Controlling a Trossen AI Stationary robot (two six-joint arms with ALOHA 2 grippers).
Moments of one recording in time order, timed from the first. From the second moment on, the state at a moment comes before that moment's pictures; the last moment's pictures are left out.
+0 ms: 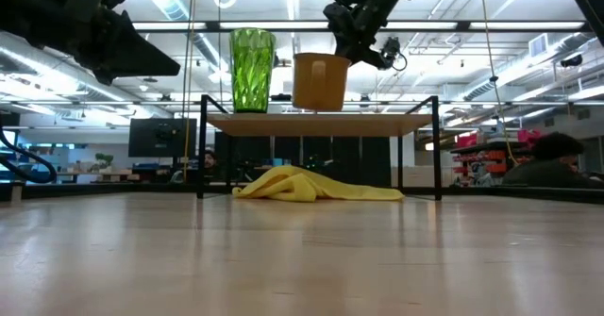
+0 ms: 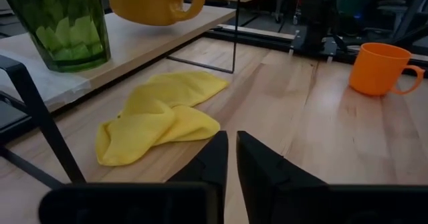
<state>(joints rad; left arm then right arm) -0.52 0.89 0.29 0.22 -0.97 -0.38 -0.58 1.83 1.94 -1.04 -0.19 0.18</state>
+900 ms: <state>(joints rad) -0.52 0.89 0.29 0.21 -0.97 -0.38 -0.58 1.83 1.94 -1.05 -0.19 0.16</state>
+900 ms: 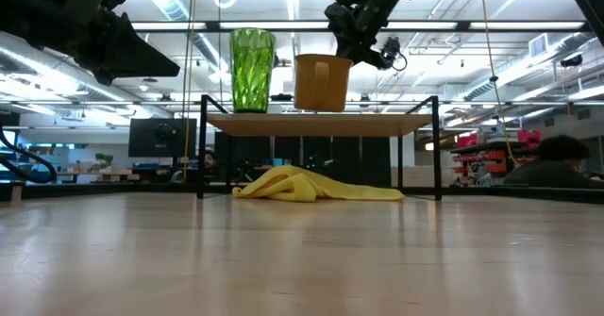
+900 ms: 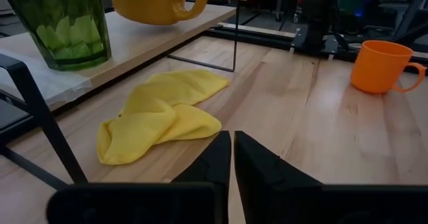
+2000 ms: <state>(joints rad) -0.52 0.89 0.29 0.20 -0.97 -0.38 -0.58 1.86 1.94 -1.00 -0.19 0.17</state>
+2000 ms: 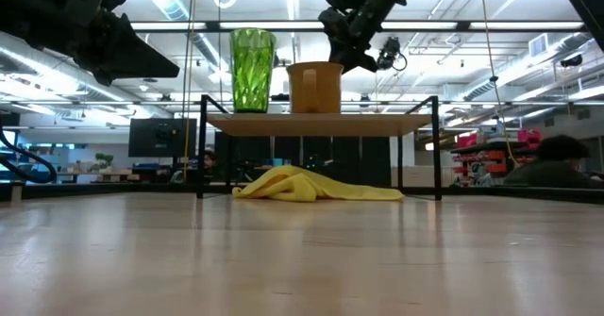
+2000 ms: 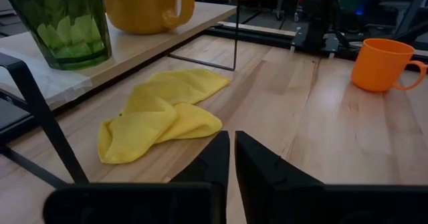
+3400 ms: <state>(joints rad) -0.53 0.89 0.29 0.16 -0.97 -0.41 -0.58 1.85 2.04 -1.15 -0.07 0.16</state>
